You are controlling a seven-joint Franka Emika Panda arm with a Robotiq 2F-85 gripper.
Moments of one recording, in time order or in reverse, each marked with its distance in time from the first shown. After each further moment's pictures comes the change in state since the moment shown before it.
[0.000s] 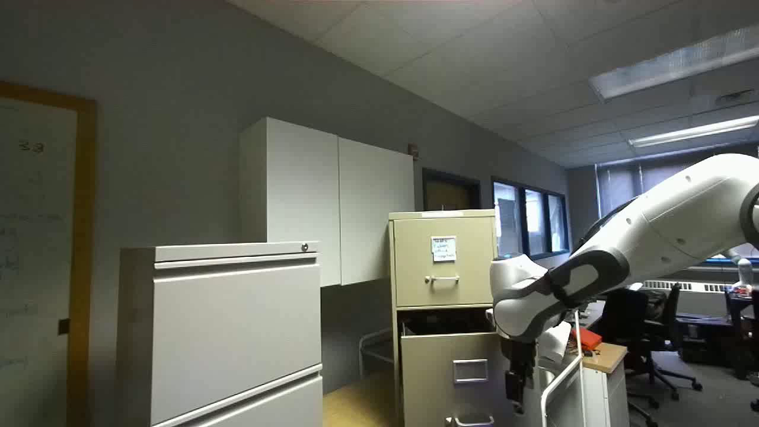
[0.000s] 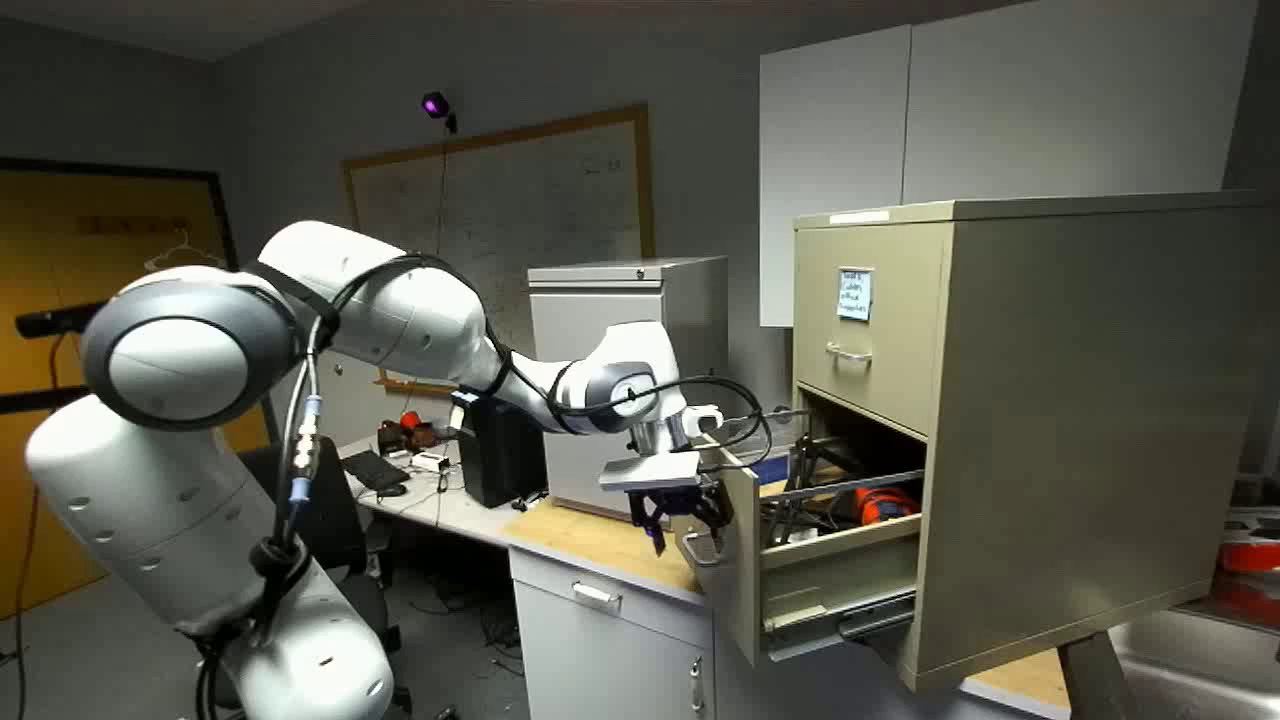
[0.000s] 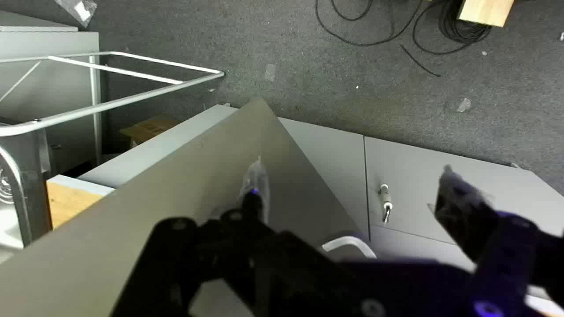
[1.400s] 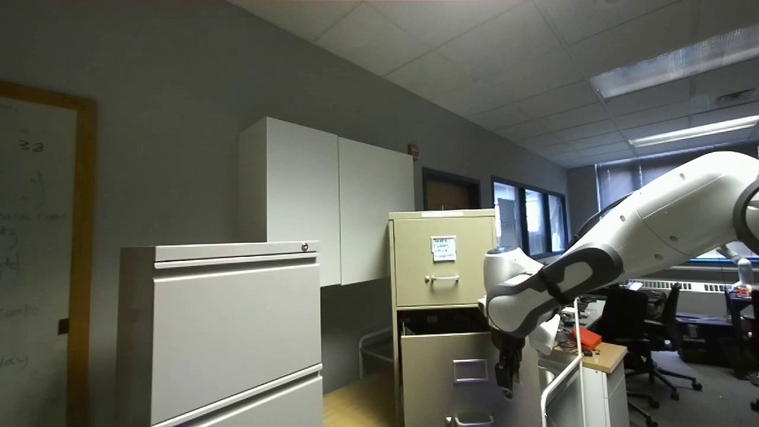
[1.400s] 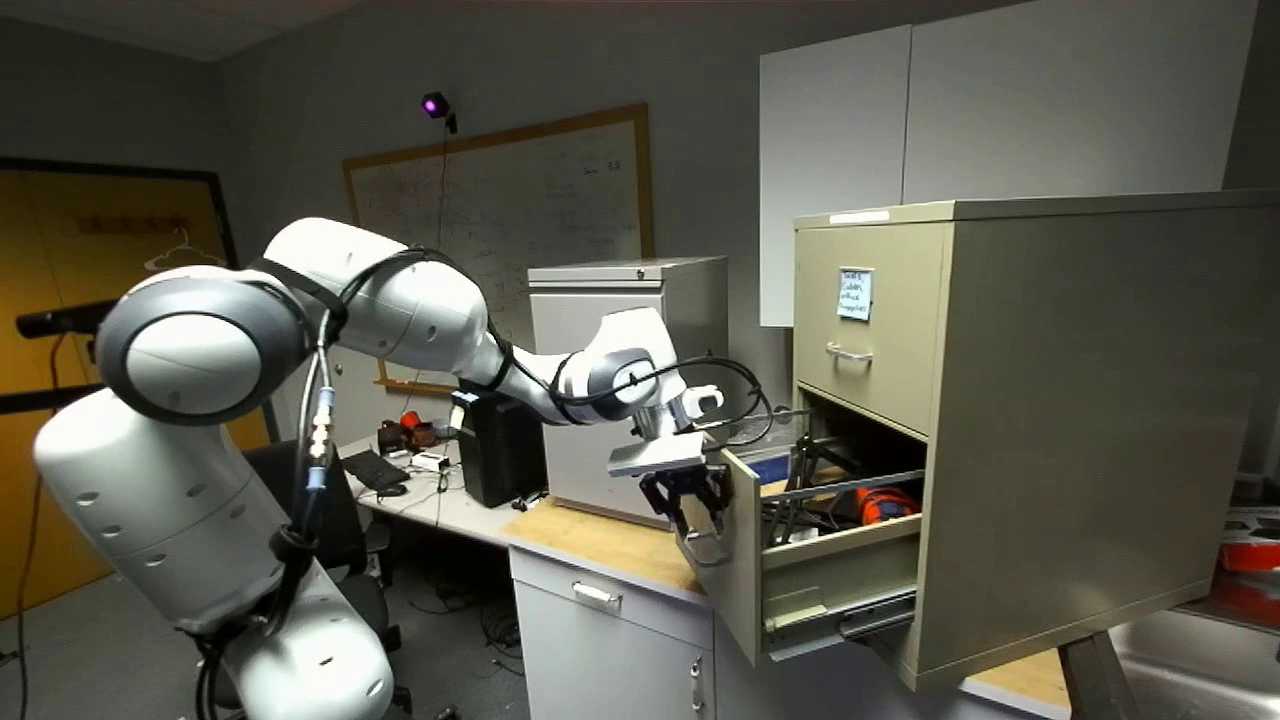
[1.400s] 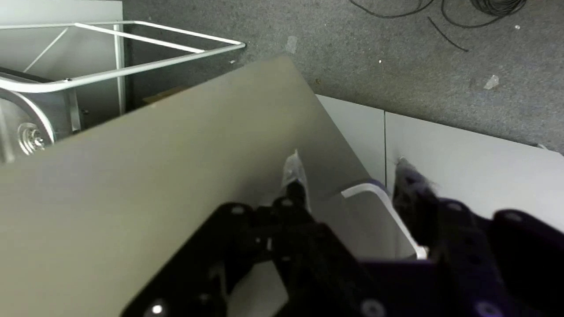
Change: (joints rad) arm 0.001 0.018 0.024 0.043 -0.022 0.054 0.017
